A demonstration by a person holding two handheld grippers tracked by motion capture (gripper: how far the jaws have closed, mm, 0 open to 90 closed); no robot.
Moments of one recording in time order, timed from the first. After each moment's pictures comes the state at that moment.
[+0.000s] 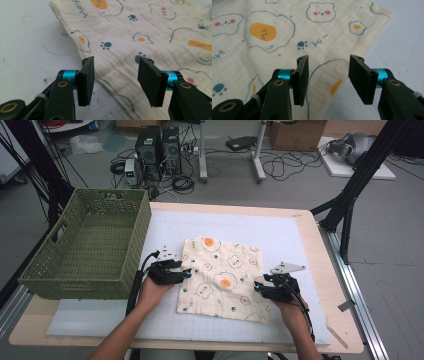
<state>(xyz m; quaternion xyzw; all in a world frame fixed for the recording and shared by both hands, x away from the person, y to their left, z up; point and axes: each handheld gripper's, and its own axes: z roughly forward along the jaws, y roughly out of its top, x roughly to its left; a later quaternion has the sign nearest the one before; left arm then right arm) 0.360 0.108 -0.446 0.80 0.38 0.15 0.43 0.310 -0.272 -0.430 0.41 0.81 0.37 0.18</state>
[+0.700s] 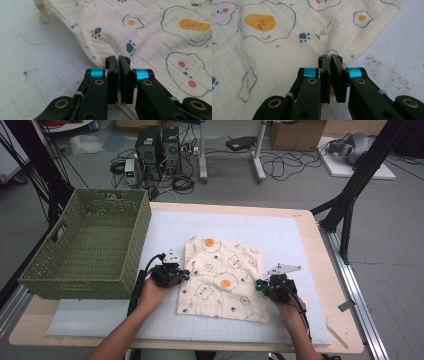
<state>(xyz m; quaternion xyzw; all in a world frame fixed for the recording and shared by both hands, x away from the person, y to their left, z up) 0.350 0.103 -0.445 0.84 0.36 0.12 0.40 0.312 -0.271 -0.442 0.41 0.83 0.35 0.16</state>
